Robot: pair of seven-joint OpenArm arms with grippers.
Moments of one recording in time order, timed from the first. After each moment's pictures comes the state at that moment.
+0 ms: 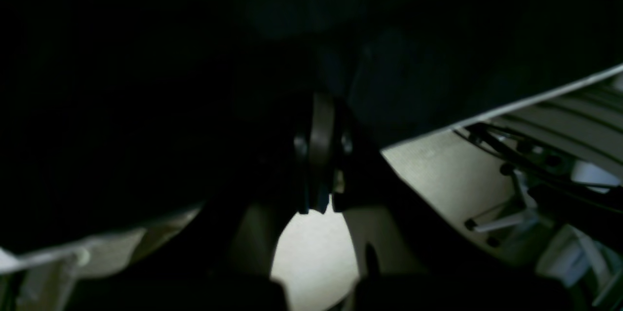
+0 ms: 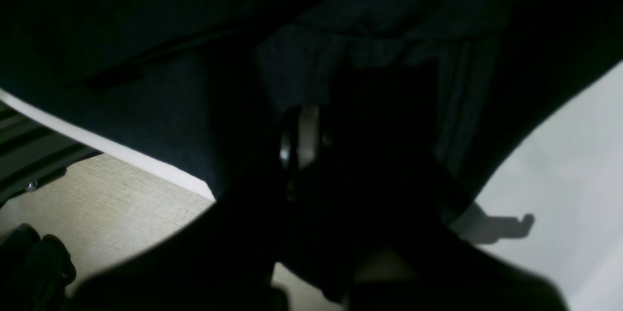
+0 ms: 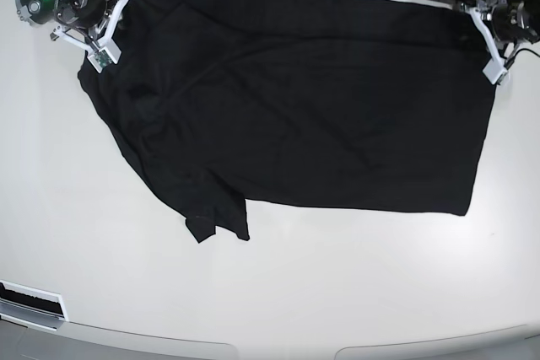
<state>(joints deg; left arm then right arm) 27.6 -35.0 -16.9 80.2 -45.6 -34.5 58.5 -30.7 20.8 3.6 97.3 15.7 29.9 -58.0</state>
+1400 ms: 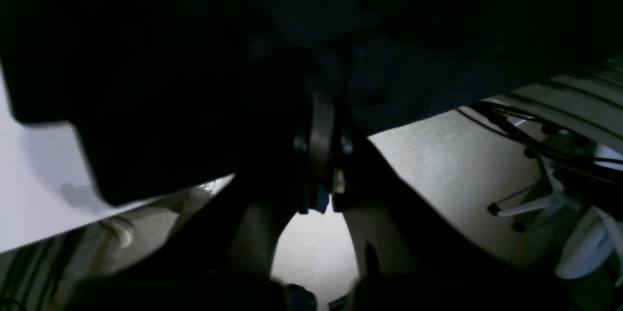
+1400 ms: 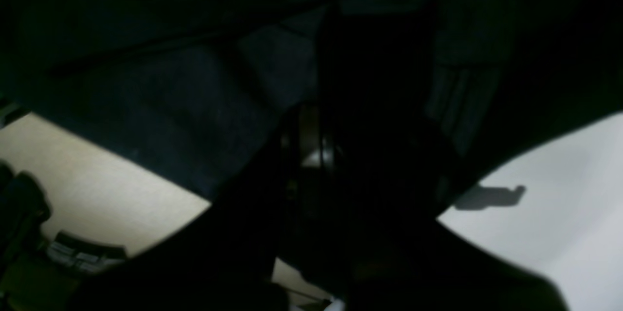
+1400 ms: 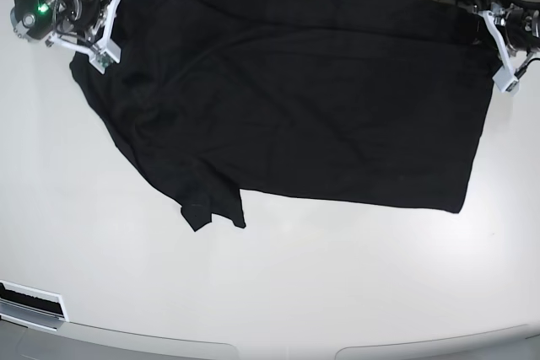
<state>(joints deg) 28.6 -38.0 -19.7 90.6 -49.7 -32.9 66.2 -26.1 23.1 3.2 97.8 15.9 26.2 -64.2</state>
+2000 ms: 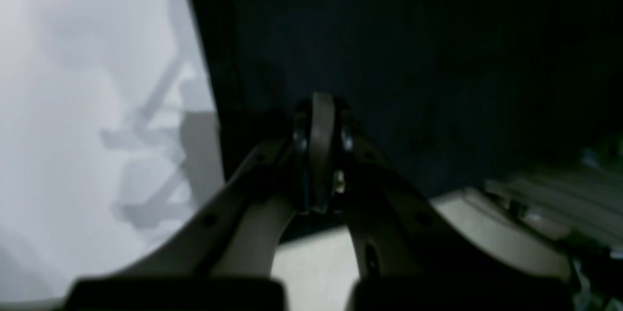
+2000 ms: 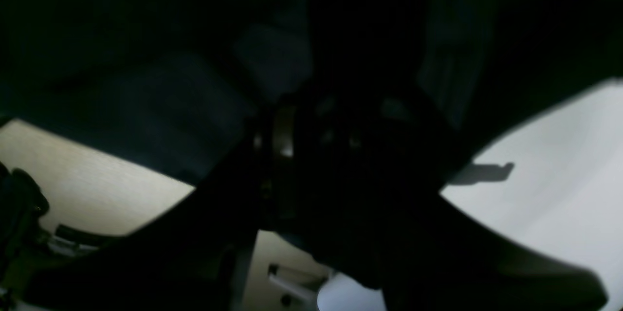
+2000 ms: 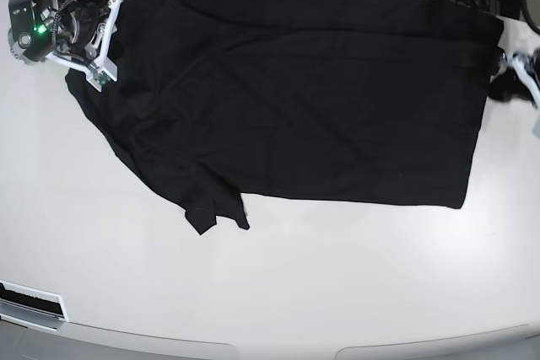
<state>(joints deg) 22.7 -40.0 -26.7 92.0 -53.9 -31.9 59.2 -22.3 23.1 3.2 100.8 18.8 24.2 -71.3</state>
